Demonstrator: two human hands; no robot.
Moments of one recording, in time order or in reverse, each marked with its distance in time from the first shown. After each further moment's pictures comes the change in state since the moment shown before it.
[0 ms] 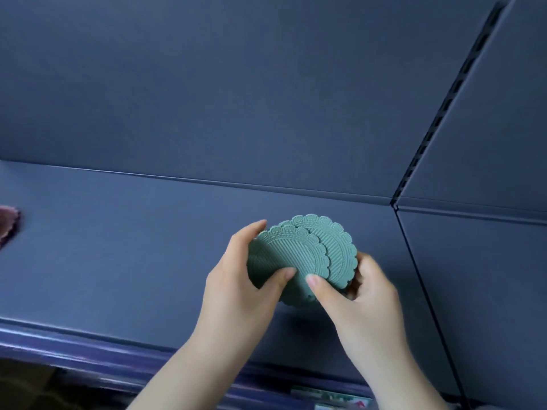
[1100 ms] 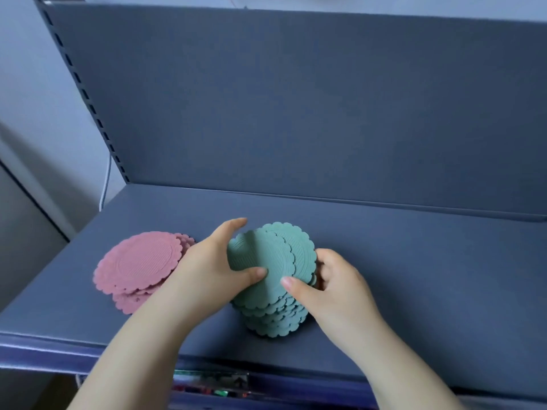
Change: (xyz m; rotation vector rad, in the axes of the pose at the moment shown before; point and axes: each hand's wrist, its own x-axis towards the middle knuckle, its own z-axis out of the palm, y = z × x) left_hand 0.129 -0.189 -0.309 0.319 -0.318 -0.076; right_hand -0.029 -0.077 0.336 -0.184 -0.223 0.038
